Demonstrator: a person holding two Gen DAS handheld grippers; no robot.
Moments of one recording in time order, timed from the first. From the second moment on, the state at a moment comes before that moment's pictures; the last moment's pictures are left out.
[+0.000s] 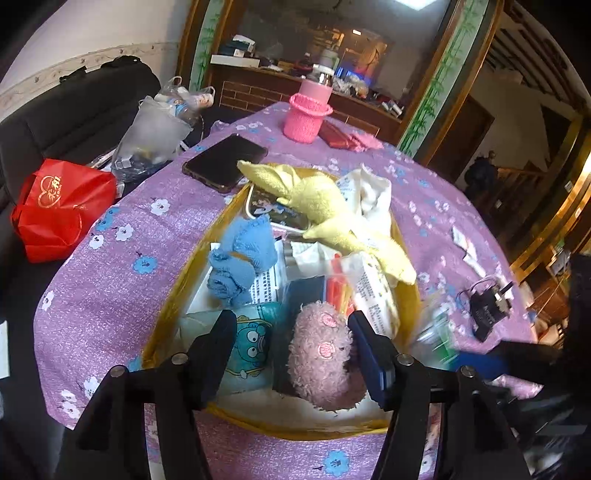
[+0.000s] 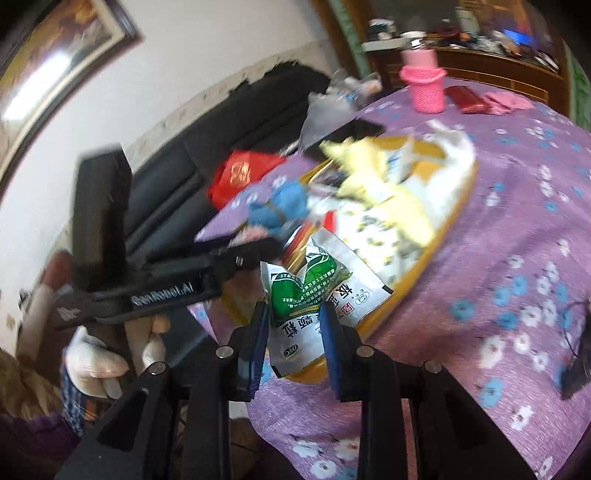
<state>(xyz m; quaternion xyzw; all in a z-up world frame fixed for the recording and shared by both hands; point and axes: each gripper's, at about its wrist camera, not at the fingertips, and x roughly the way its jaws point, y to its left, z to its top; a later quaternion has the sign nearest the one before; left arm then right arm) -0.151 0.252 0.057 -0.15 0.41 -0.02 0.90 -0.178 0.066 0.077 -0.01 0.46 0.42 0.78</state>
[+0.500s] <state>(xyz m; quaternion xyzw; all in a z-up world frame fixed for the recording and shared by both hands) -0.179 0.259 0.073 -0.17 0.36 0.02 0.92 -0.212 0.064 0.084 -0.08 0.39 0.40 0.82</state>
